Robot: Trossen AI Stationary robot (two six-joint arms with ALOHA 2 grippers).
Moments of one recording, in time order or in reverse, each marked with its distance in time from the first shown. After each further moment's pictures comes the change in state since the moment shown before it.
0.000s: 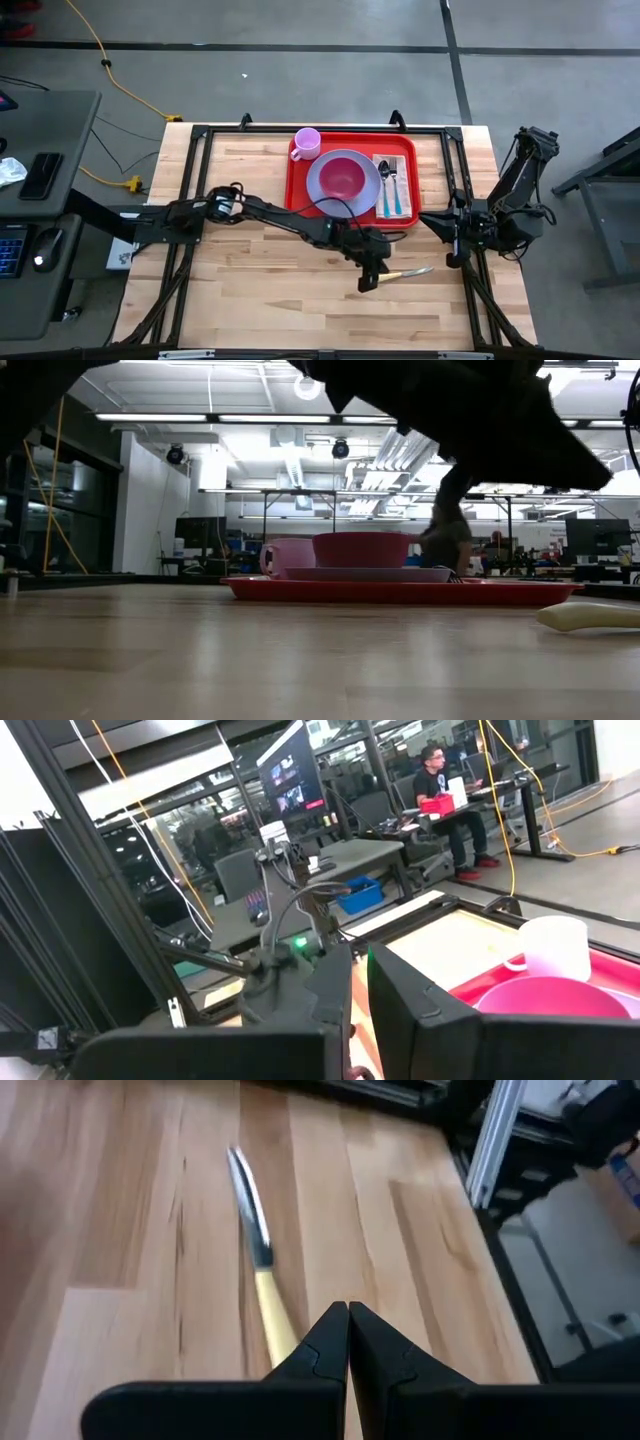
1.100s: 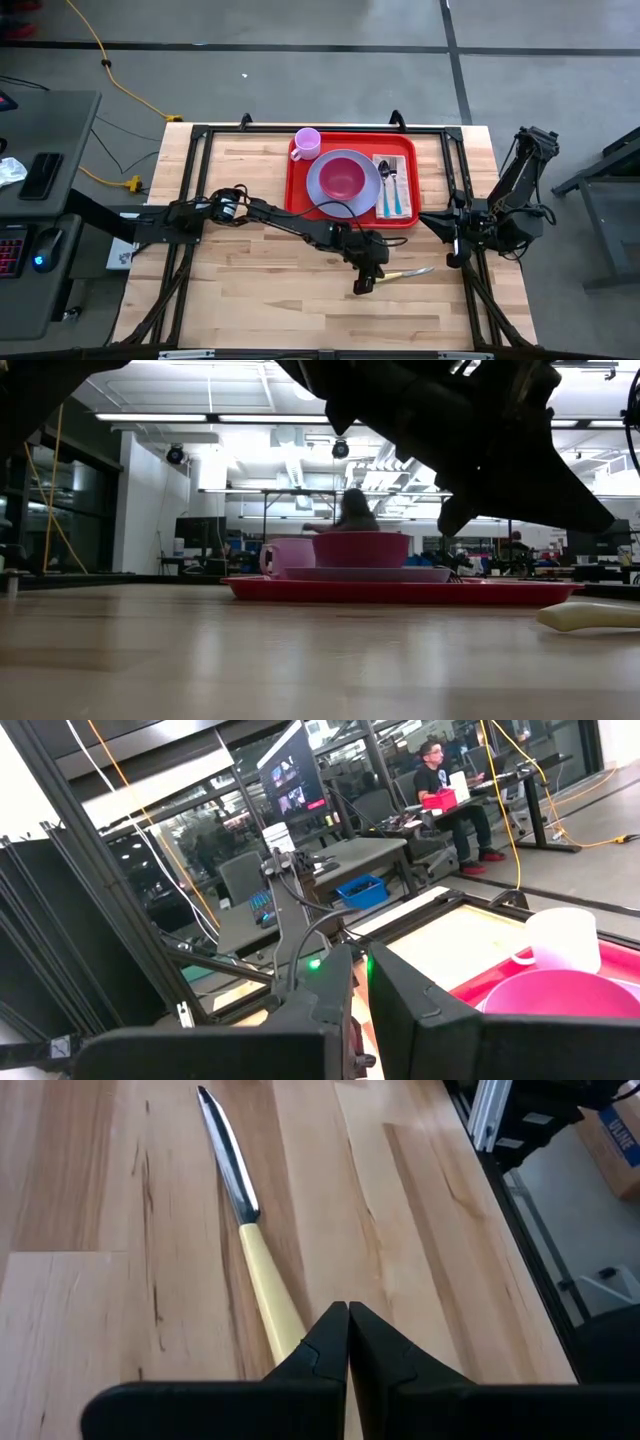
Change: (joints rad) left arm 0.000 0.040 -0.002 -0.010 0.063 0.059; right arm 0.000 0.000 0.000 0.000 -0.004 0.039
